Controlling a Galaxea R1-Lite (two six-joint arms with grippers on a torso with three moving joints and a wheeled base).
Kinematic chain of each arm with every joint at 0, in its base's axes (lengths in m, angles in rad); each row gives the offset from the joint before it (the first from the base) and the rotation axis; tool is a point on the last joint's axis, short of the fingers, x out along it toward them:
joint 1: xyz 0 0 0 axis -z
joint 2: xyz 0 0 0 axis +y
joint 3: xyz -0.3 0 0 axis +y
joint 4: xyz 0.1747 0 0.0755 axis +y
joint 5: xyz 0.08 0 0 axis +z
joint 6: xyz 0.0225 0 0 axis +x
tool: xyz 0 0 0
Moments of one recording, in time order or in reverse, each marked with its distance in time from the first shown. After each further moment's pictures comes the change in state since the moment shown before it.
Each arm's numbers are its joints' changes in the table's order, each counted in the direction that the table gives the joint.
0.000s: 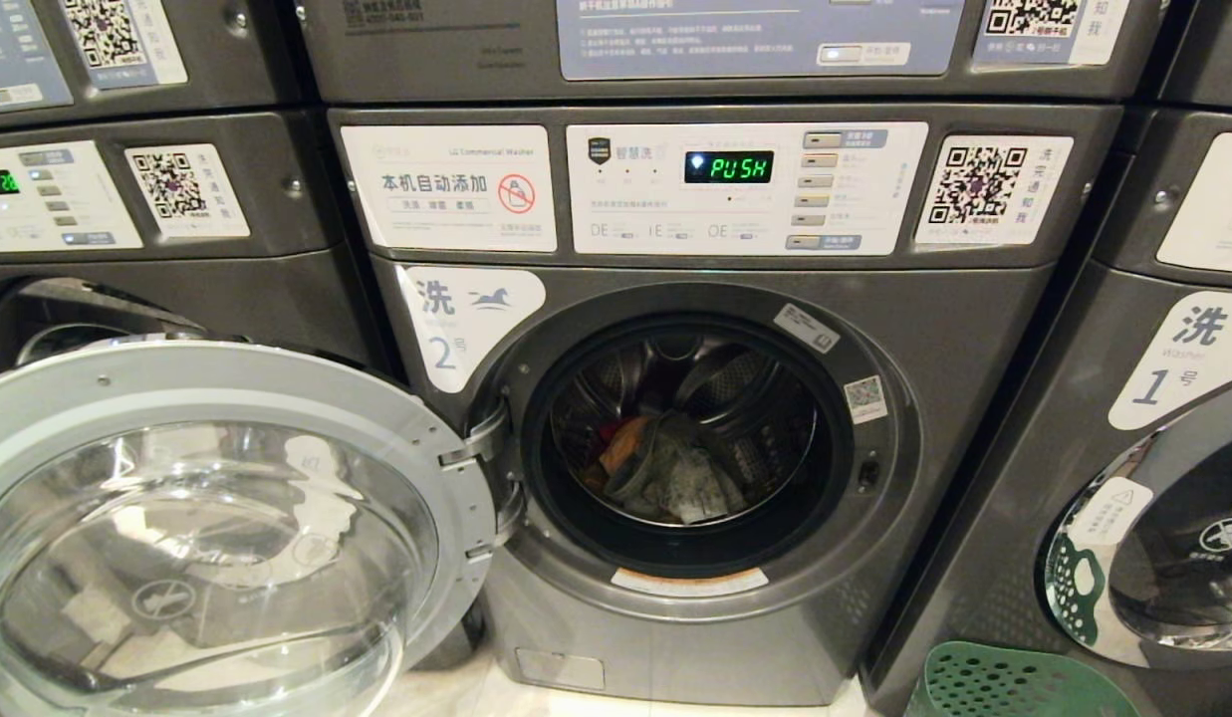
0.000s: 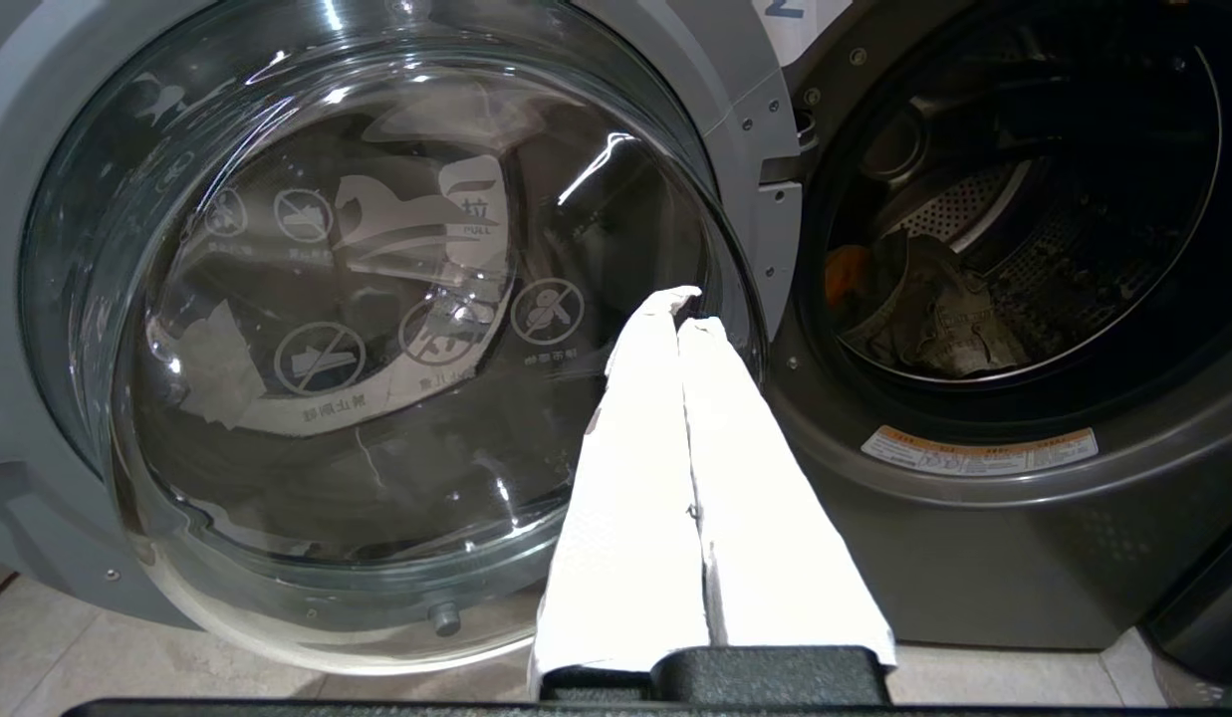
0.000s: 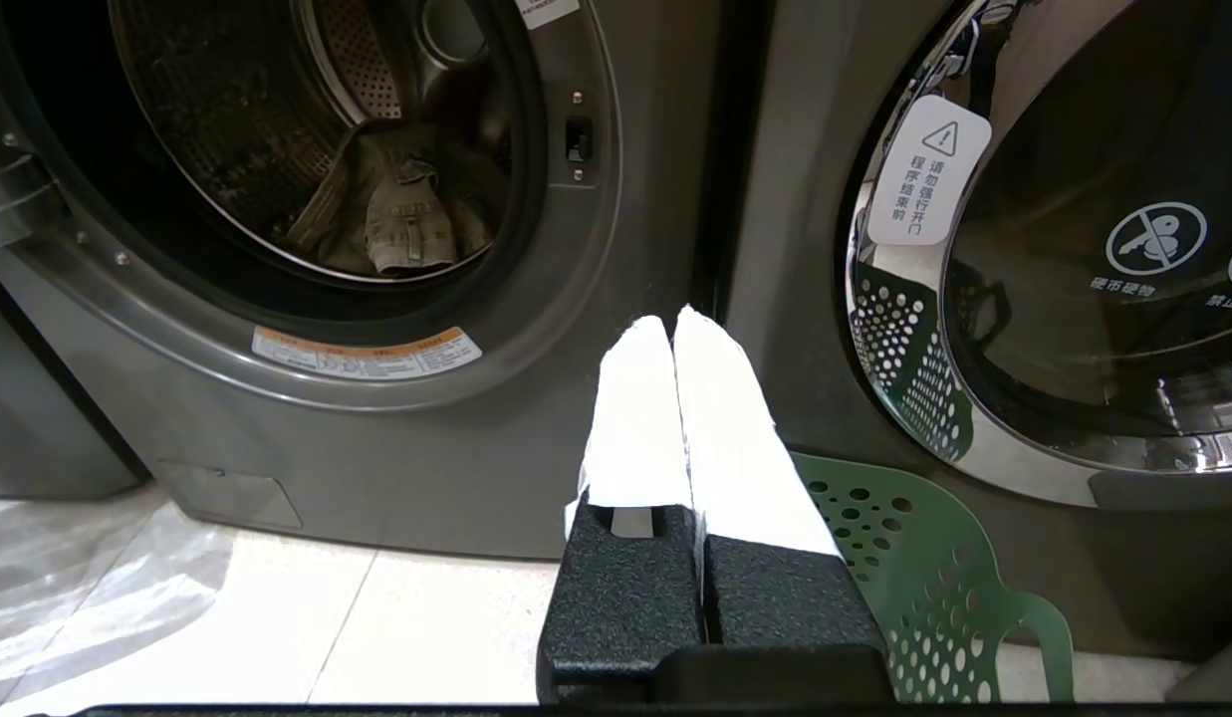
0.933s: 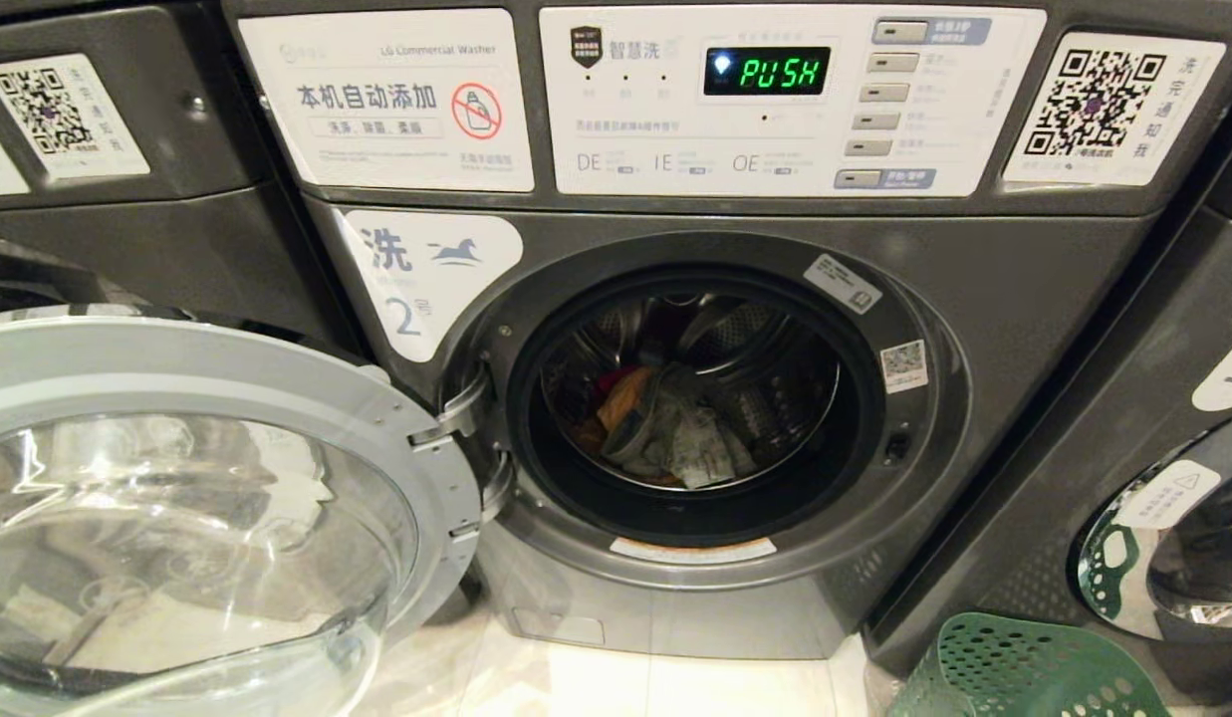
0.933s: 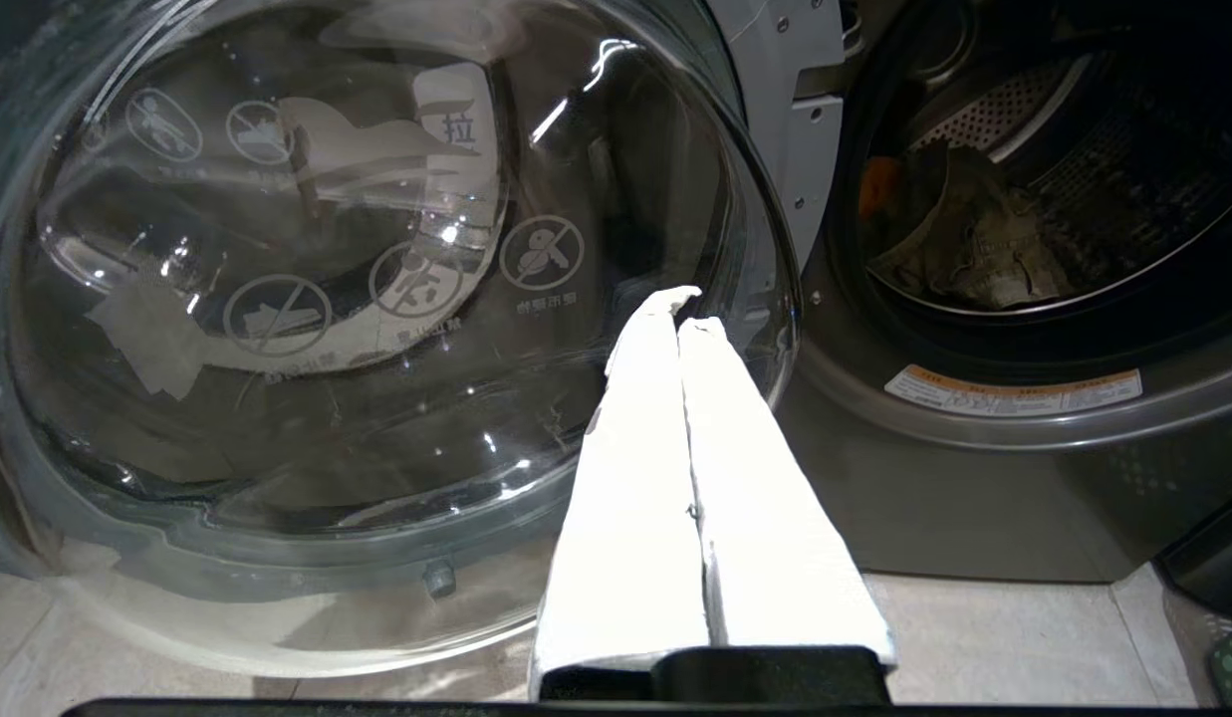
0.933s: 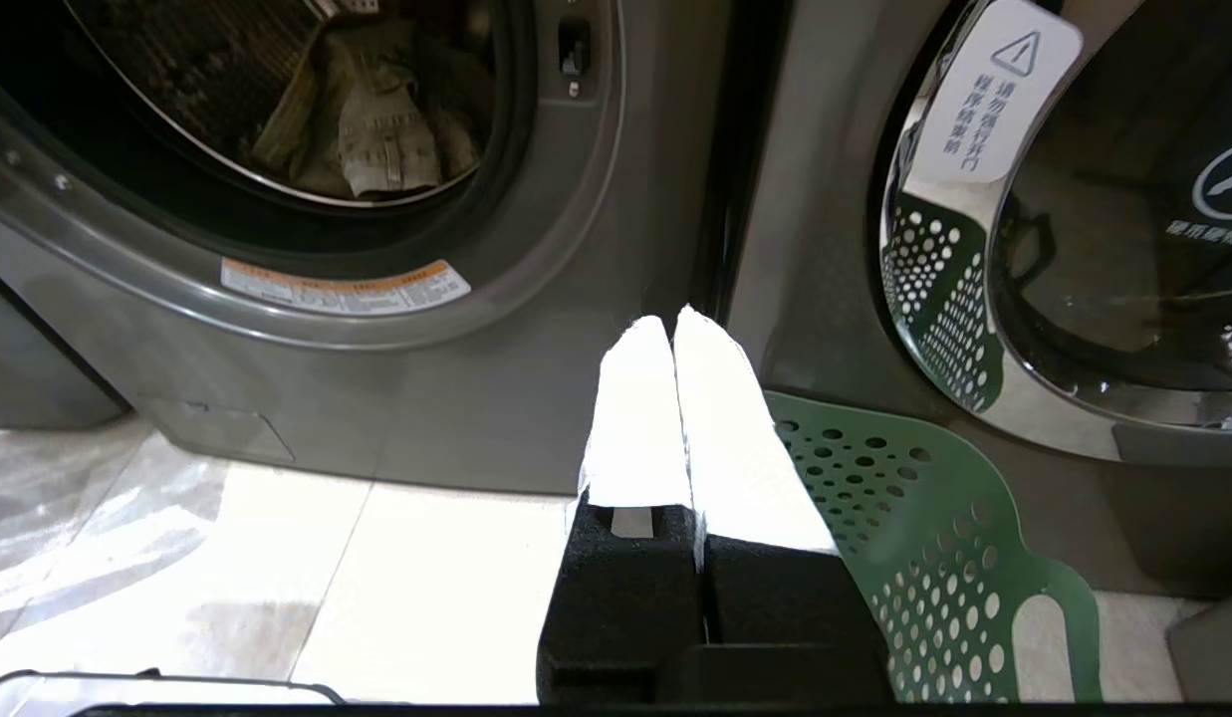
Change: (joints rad) left arm 0.000 0.000 0.000 0.000 0.000 0.004; right arm 0.000 0.000 0.000 0.000 0.003 -0.004
